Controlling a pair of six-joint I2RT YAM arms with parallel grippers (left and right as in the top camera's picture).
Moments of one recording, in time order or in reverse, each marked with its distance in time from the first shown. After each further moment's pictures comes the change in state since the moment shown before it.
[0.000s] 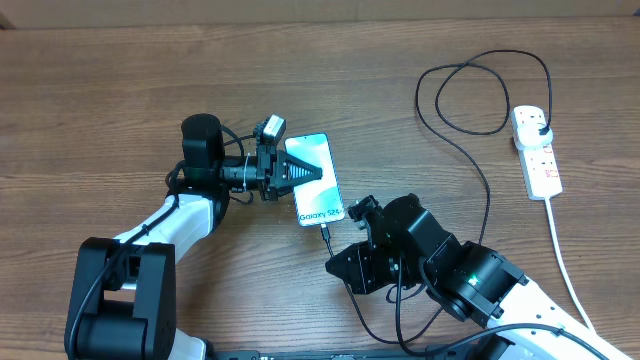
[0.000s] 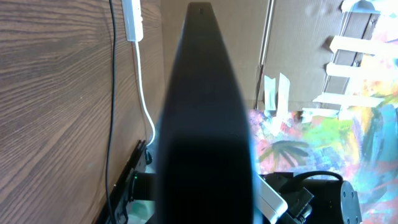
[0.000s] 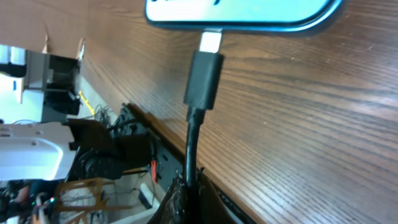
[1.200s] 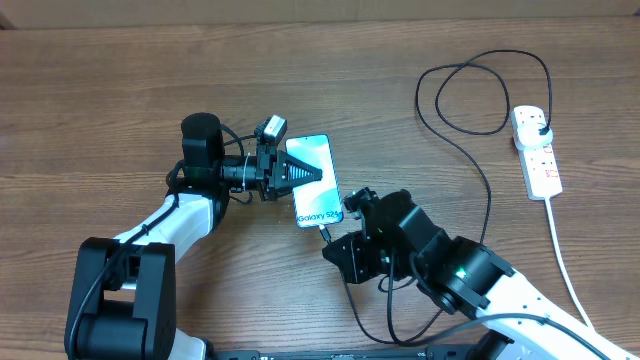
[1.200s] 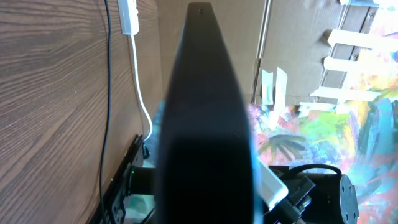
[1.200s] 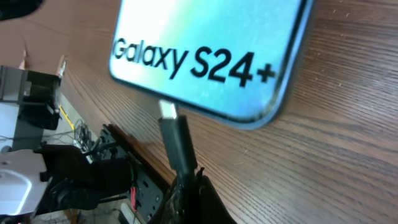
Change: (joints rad) left arm 0.000 0.000 0.005 0.000 0.028 -0.005; right arm 0.004 0.062 0.000 0.082 0.087 -0.023
